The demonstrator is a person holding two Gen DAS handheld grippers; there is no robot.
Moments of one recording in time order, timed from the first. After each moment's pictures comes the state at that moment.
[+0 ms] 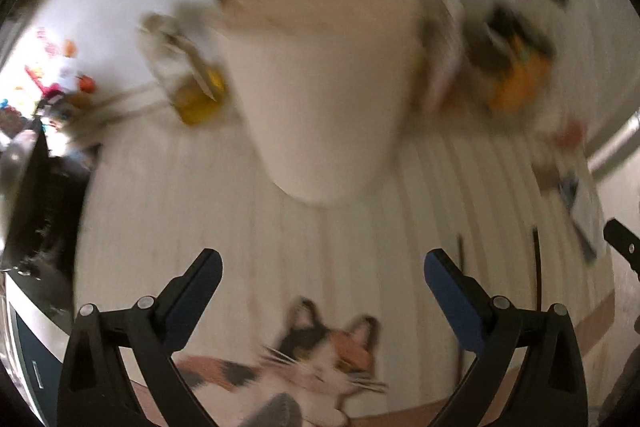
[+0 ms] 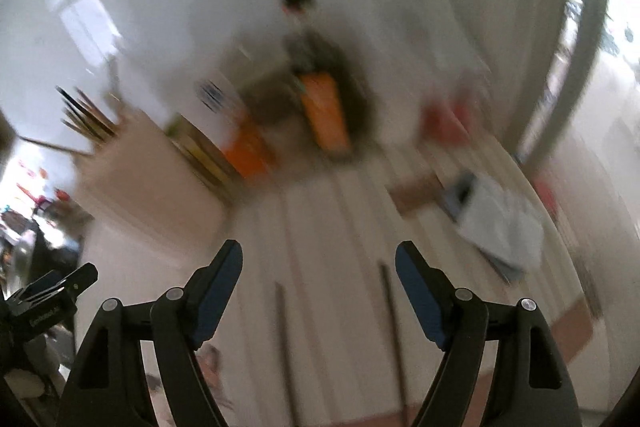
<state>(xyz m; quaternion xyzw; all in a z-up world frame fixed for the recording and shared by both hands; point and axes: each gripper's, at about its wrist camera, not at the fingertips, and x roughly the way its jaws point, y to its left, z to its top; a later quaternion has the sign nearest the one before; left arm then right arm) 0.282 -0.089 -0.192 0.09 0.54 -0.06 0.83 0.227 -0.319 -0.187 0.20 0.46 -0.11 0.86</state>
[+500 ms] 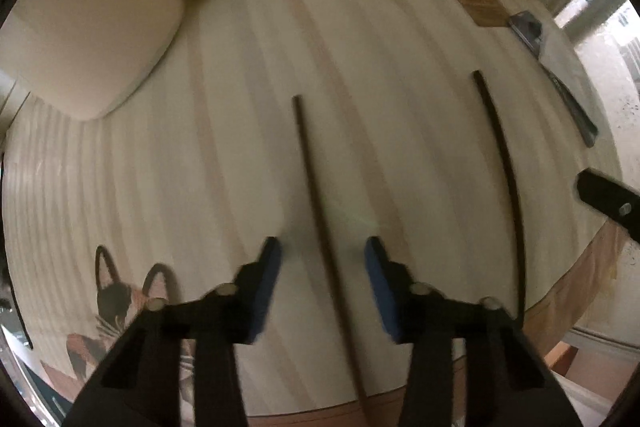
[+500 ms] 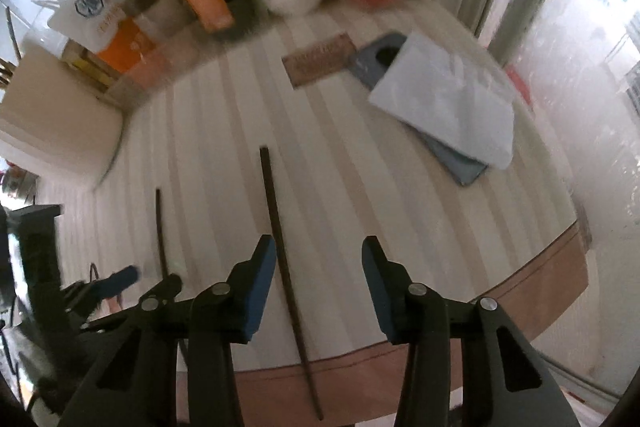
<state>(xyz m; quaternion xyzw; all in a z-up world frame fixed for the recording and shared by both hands) 0.243 -0.213 -0.307 0.15 0.64 -0.15 0.74 0.206 -0.376 -0.282 0.23 0.57 -0.11 0.78</state>
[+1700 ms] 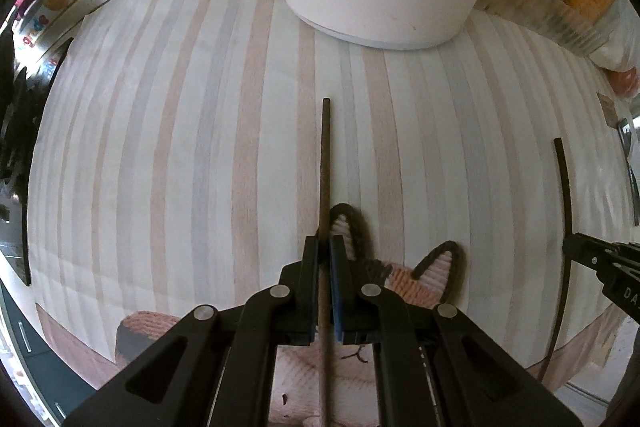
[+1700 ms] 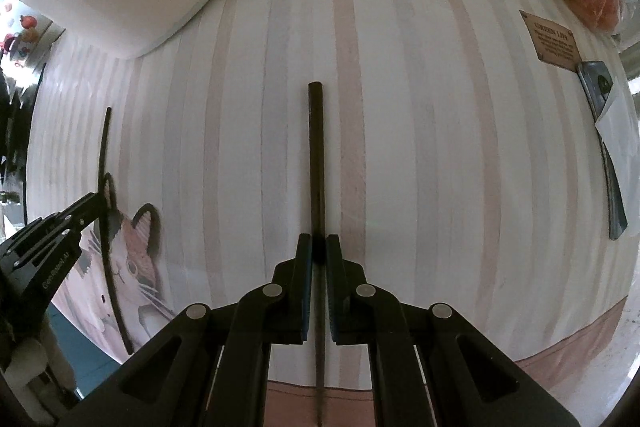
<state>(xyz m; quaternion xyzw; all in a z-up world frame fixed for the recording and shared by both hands) 0.265 0.018 -0.297 0.05 0.64 -0.03 0.77 0.288 -0.214 -0.312 0.10 0.68 0.01 0.72</state>
